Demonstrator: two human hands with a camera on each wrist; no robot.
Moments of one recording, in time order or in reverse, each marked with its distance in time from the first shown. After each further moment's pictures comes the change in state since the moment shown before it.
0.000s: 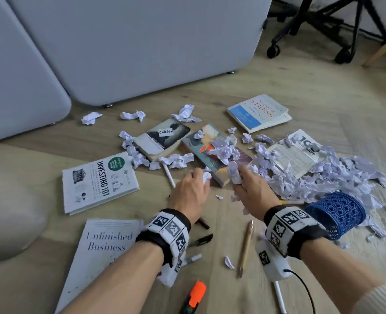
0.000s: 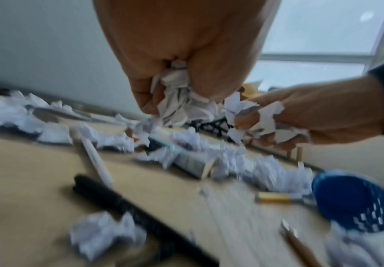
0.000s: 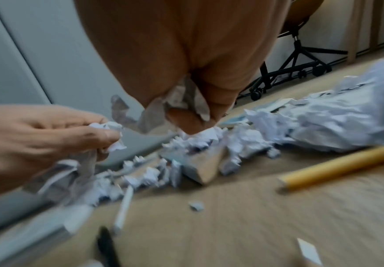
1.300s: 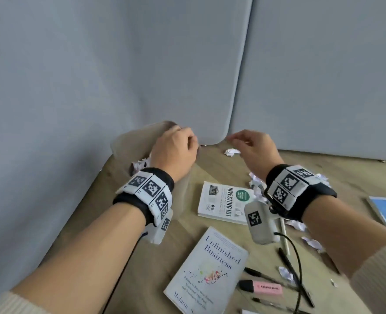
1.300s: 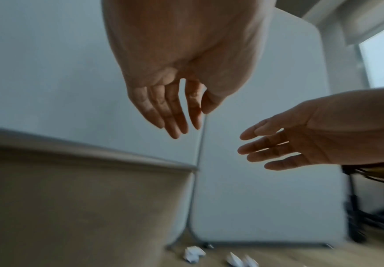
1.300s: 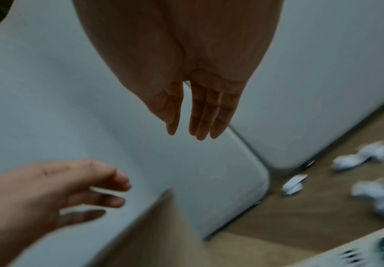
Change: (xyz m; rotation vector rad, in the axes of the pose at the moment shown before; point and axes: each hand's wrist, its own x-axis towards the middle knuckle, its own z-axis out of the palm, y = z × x) left_hand -0.125 -0.164 -0.309 0.219 0.735 -0.402; right_hand 0.063 -0.375 0.037 0.391 -0.144 -0.524
